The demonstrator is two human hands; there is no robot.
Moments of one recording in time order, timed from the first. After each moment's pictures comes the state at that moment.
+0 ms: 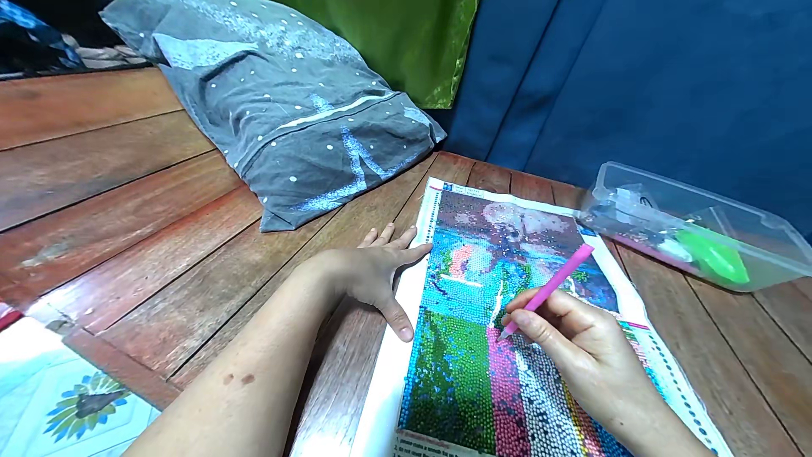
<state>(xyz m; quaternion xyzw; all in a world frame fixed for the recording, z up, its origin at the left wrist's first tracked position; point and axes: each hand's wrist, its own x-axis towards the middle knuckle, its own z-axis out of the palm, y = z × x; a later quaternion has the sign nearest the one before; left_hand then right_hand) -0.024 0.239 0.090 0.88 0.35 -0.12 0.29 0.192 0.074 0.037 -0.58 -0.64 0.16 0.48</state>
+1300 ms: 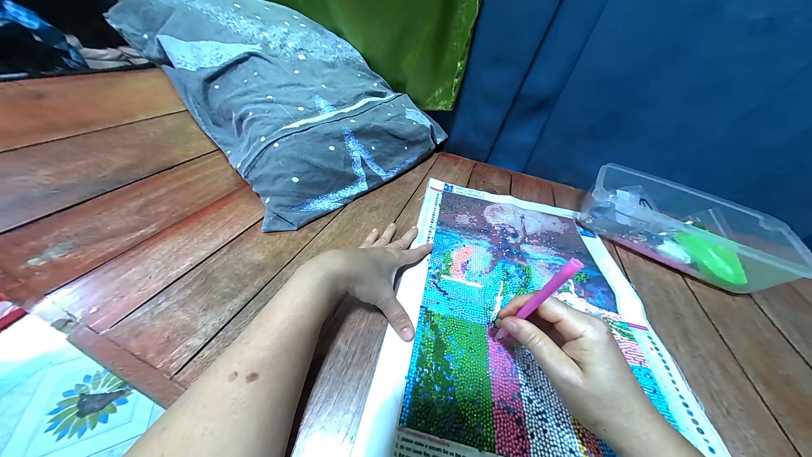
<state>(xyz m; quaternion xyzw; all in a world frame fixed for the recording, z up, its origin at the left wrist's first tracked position) -0.024 0.236 0.089 0.88 0.35 -0.12 0.28 0.188 0.076 0.030 -0.56 -0.68 0.10 0.46</state>
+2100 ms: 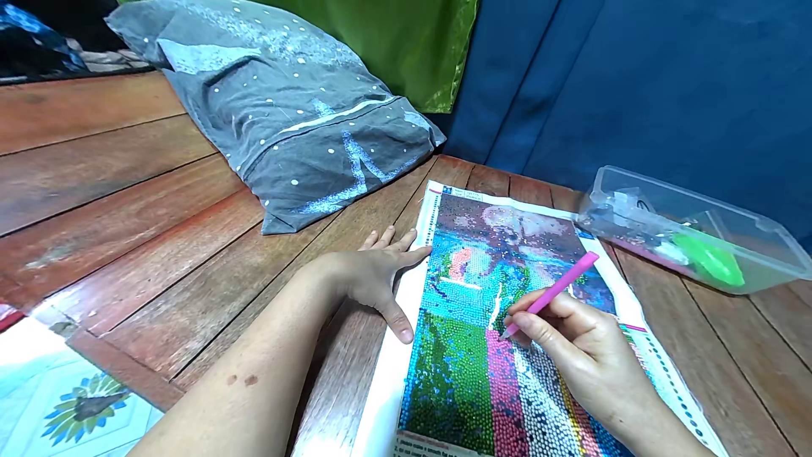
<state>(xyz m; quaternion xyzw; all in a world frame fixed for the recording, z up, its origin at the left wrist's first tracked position) -0.024 0.240 0.088 0.88 0.35 -0.12 0.29 0.195 0.075 0.035 -0.56 -0.63 0.18 0.51</state>
